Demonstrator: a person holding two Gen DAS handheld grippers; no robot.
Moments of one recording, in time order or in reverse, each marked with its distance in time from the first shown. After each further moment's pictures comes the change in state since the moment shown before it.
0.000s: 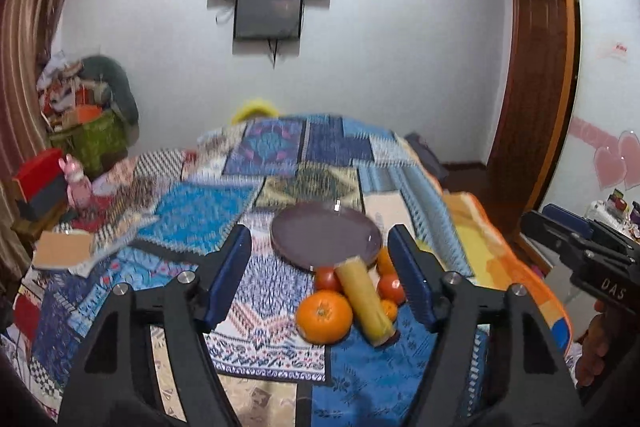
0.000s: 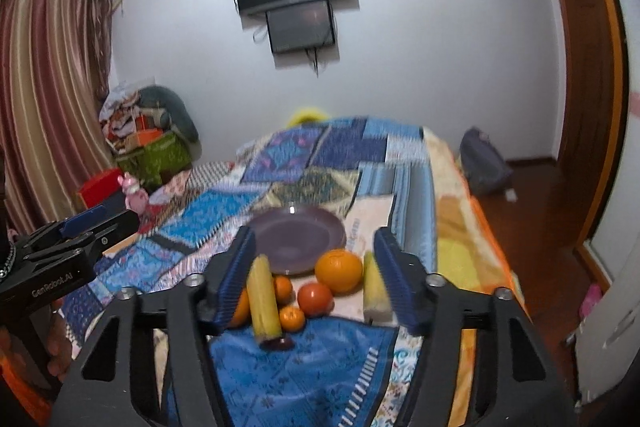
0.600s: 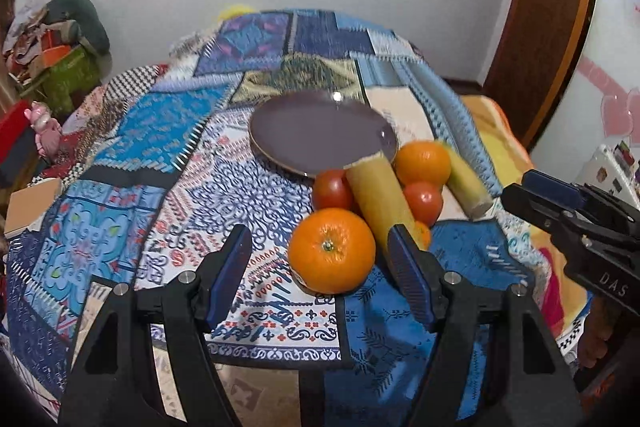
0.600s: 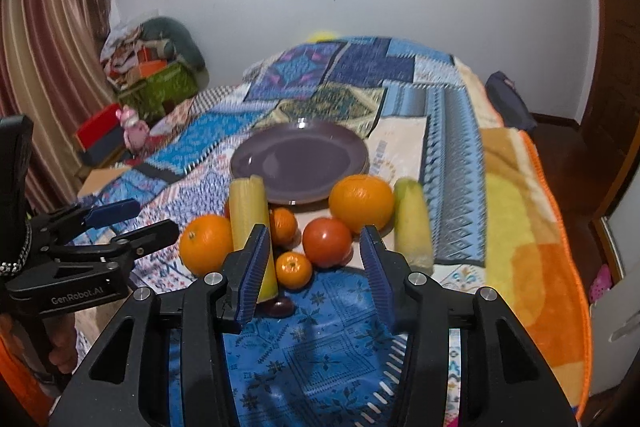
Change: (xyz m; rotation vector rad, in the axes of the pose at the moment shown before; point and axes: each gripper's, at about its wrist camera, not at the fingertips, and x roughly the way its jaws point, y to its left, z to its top) left arm 0.105 0.008 -0.052 0.022 0.341 -0.053; right arm 0.074 0.005 -0.036 -0.043 0.260 0.054
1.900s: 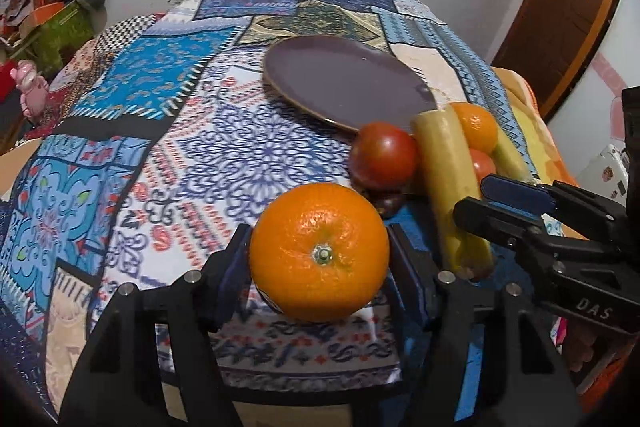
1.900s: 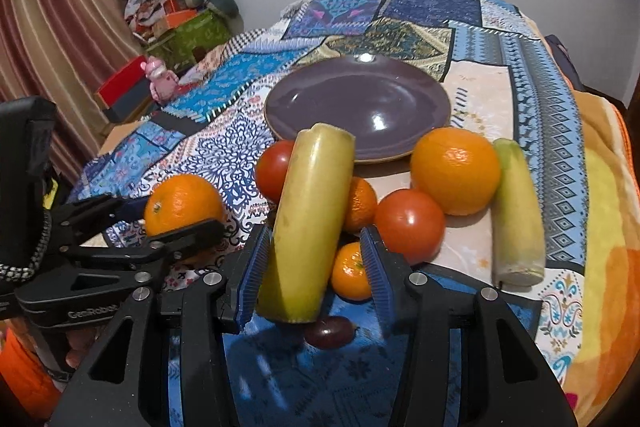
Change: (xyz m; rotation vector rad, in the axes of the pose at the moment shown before) left arm 0.048 0.040 -0.013 -0.068 0.130 -0.027; right arm 0.075 0.027 0.001 -0.042 0.204 0.139
